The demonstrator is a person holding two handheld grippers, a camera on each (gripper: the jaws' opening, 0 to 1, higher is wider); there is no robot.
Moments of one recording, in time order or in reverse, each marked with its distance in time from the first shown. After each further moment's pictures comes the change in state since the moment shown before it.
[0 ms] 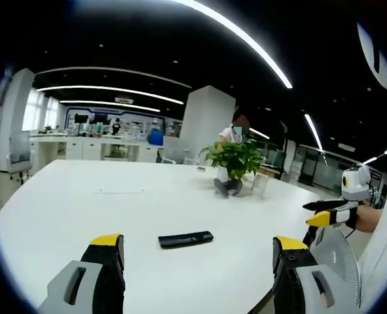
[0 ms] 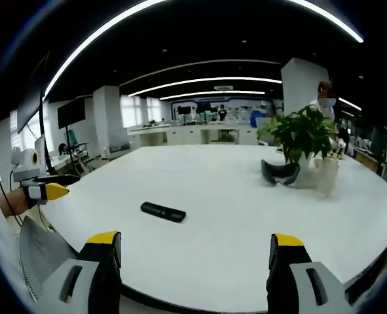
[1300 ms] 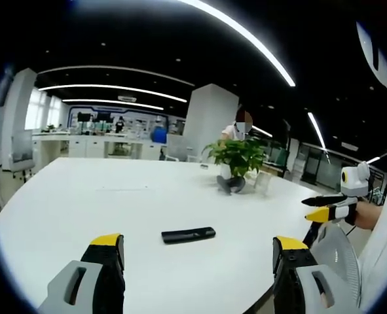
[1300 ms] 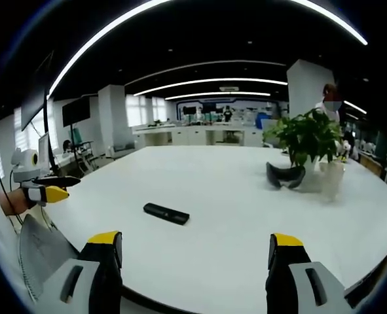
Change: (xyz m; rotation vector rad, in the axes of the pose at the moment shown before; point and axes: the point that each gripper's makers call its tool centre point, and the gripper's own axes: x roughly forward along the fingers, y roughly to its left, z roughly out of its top) left arm -0.007 0.004 -0.008 -0.004 0.015 0.026; right arm 0.005 0.008 0.008 -0.019 -0.003 0.027
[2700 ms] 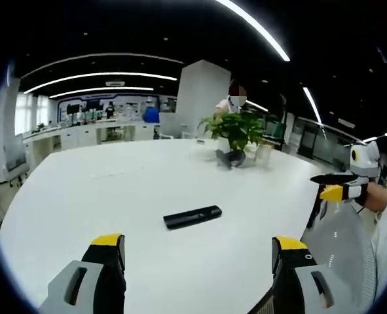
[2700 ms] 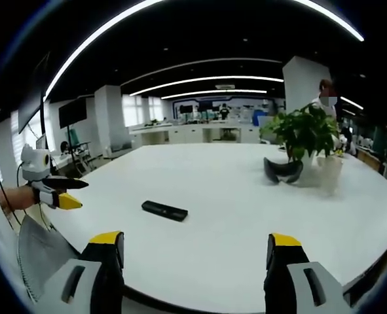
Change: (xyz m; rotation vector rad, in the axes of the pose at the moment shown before) left arm 0.031 0.016 -0.028 0.082 0.207 -0.010; right arm 0.001 -0.006 -0.011 0.024 0.010 -0.015
